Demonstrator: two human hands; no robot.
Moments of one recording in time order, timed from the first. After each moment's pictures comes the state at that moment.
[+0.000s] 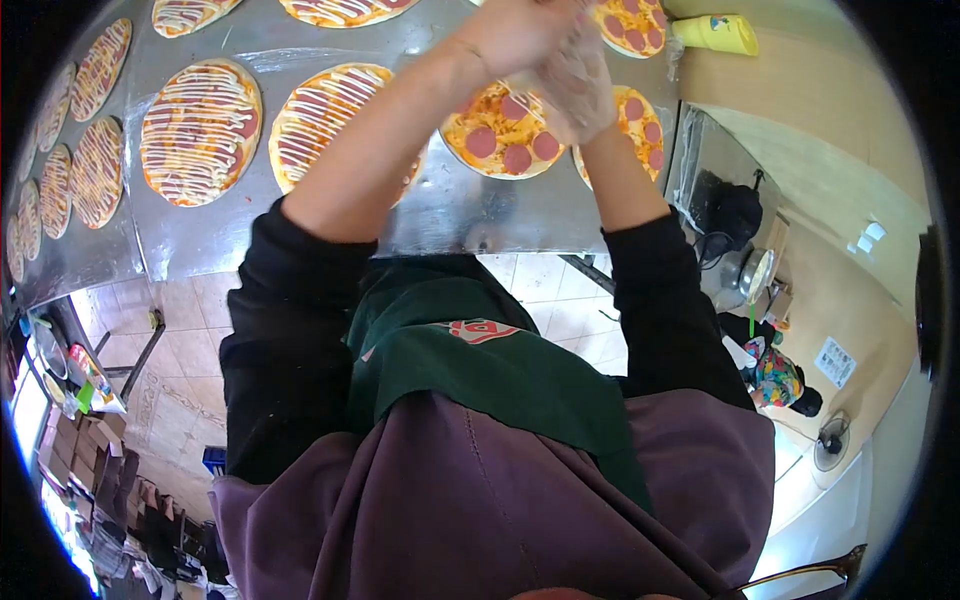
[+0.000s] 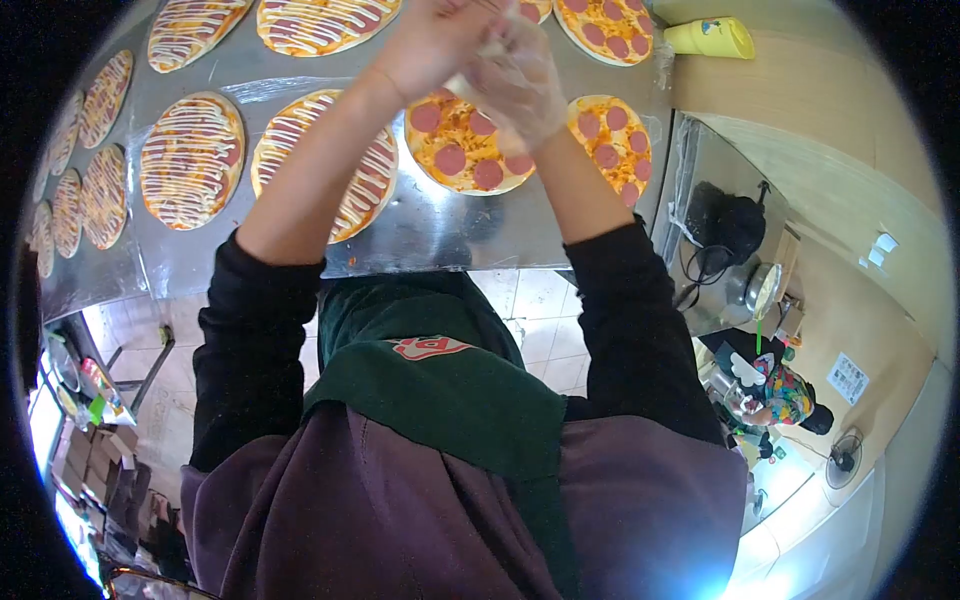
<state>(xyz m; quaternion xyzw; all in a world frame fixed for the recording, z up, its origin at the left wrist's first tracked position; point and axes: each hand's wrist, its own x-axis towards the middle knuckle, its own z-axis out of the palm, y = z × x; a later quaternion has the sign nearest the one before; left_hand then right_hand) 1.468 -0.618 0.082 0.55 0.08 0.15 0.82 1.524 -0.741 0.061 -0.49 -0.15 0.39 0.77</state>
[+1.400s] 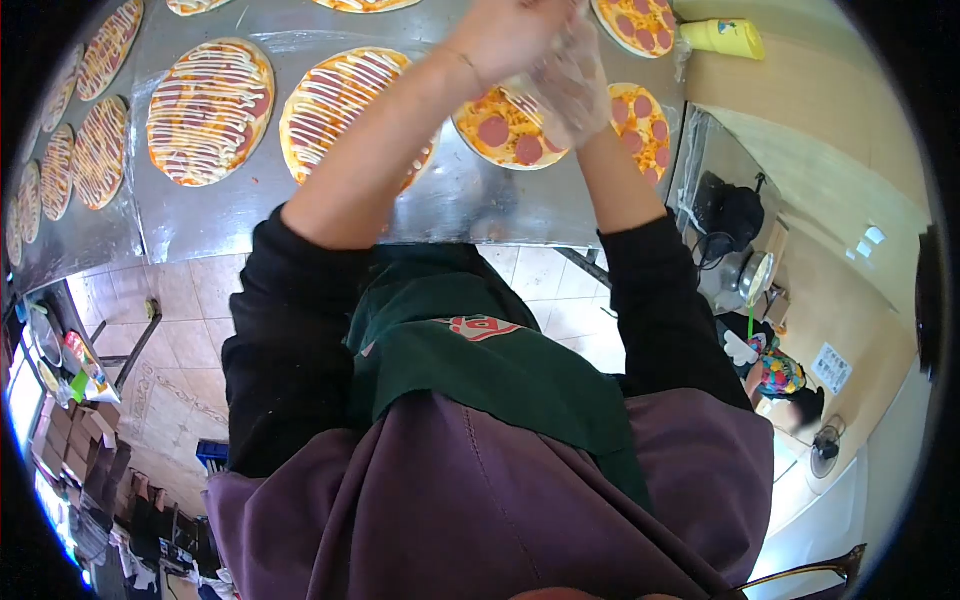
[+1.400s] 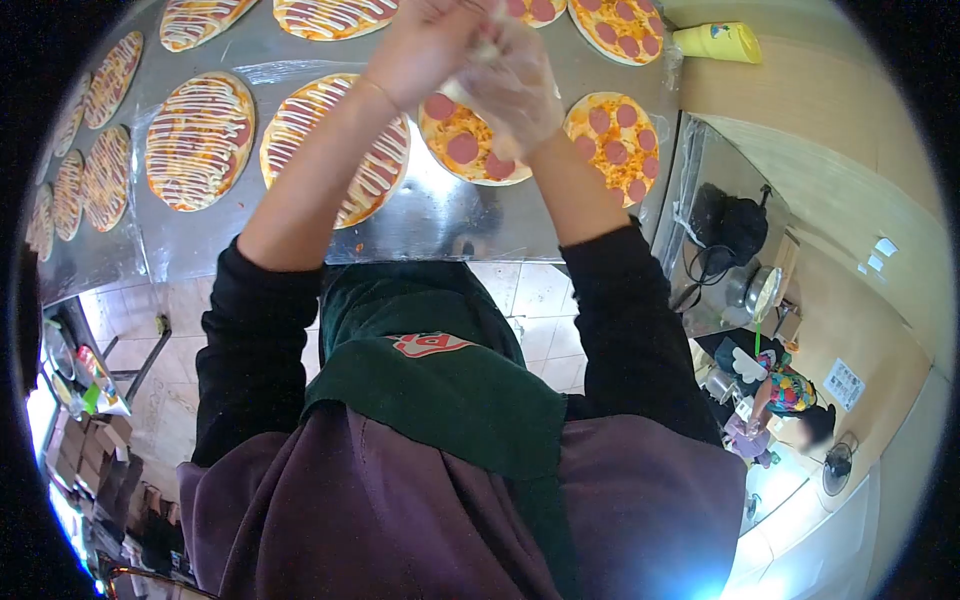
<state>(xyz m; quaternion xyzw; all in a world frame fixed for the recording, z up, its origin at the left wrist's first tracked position) 1.433 -0.613 0.072 0.60 0.10 0.18 0.77 1.505 -0.753 0.065 -0.51 -0.21 0.42 0.72</state>
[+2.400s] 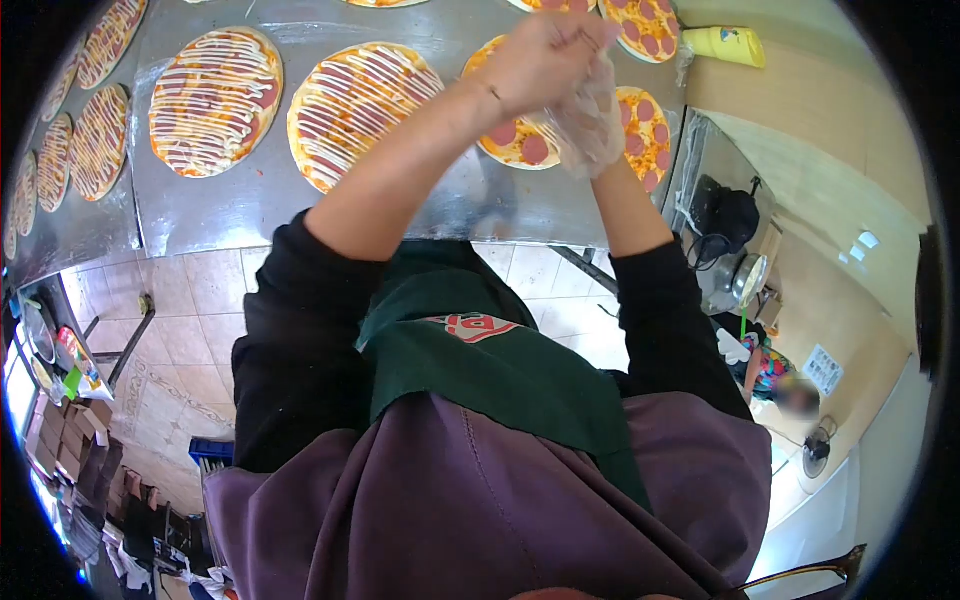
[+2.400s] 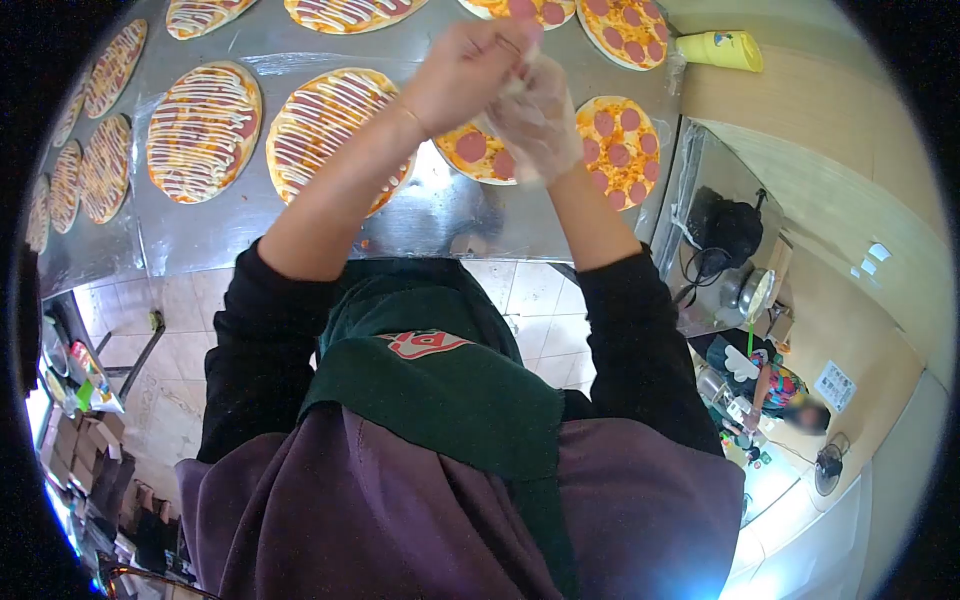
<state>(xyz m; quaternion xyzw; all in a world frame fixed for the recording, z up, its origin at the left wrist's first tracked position) 1.414 -0.639 0.075 0.57 0.07 0.23 0.78 1.496 -0.767 0.055 -0.63 -0.24 0.36 0.65</state>
